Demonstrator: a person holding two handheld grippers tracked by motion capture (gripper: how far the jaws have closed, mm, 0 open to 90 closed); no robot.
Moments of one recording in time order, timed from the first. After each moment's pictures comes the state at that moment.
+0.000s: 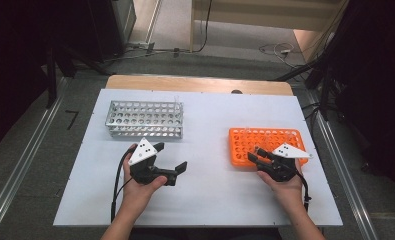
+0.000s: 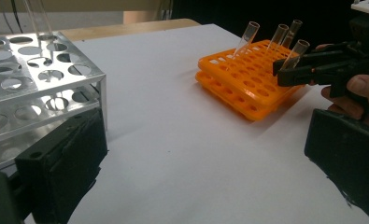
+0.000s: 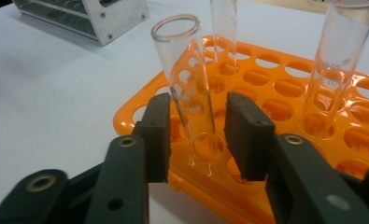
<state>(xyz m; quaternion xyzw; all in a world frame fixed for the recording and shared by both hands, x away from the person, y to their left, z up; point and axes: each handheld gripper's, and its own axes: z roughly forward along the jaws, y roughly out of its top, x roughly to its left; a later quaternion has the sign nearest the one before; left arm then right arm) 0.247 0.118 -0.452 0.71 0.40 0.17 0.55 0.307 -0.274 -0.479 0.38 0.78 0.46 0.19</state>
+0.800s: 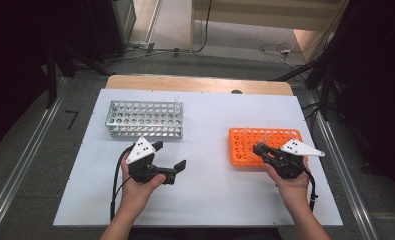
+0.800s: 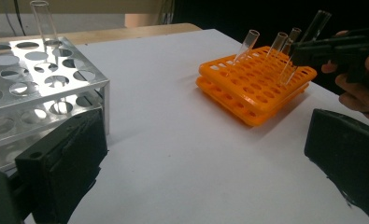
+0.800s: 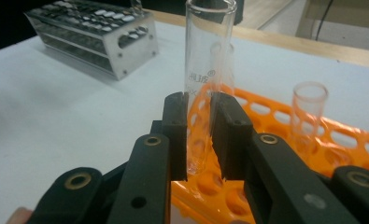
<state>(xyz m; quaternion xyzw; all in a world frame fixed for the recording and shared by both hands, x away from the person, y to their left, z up) 0.246 0.121 -0.445 0.71 0.40 0.17 0.55 0.300 -0.276 -0.442 0.36 0.76 0.50 0.20</state>
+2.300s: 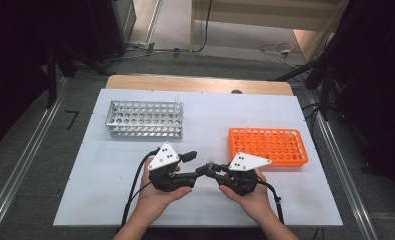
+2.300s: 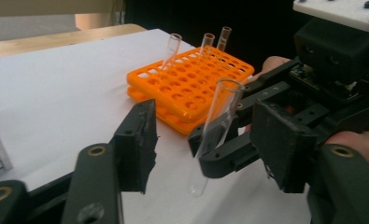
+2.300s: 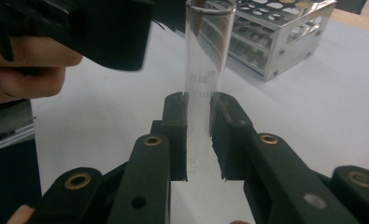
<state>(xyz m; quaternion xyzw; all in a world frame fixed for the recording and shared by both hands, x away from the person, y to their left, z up) 0.232 0.067 -0.431 0.74 0.33 0.12 0.58 0.261 -0.164 -0.452 0.22 0.83 0.50 0.09</state>
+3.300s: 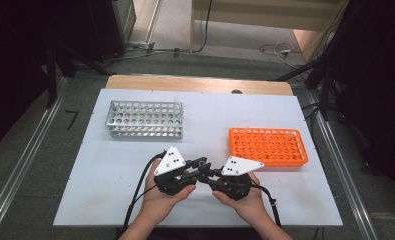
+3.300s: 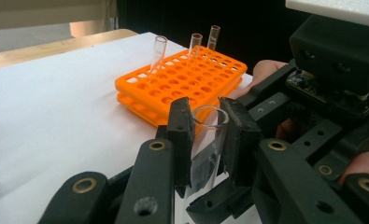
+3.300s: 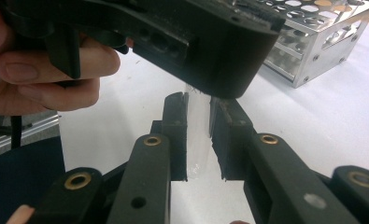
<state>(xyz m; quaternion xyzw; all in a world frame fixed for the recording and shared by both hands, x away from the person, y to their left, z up) 0.229 0.059 -0.432 0.74 0.31 0.14 0.58 0.251 -0.150 -0.451 0.20 0.84 0.50 0.08</state>
